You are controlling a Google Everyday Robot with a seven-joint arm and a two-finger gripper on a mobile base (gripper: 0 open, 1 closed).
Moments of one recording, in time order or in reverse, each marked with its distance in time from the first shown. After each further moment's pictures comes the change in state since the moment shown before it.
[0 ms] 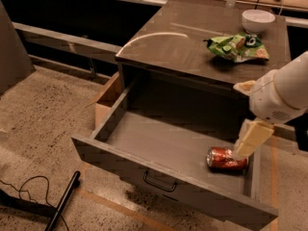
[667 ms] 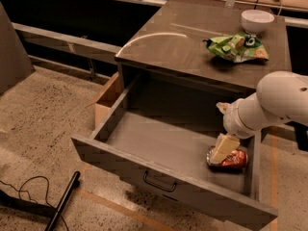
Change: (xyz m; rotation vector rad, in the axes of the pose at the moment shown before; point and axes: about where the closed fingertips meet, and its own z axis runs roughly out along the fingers) arm 0.029 -0.027 0.135 0.038 -0.021 0.026
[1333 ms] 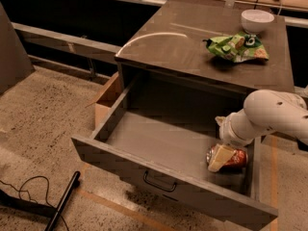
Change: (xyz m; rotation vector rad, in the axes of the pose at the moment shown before) arm 0.042 0.005 0.067 -0.052 0.057 0.053
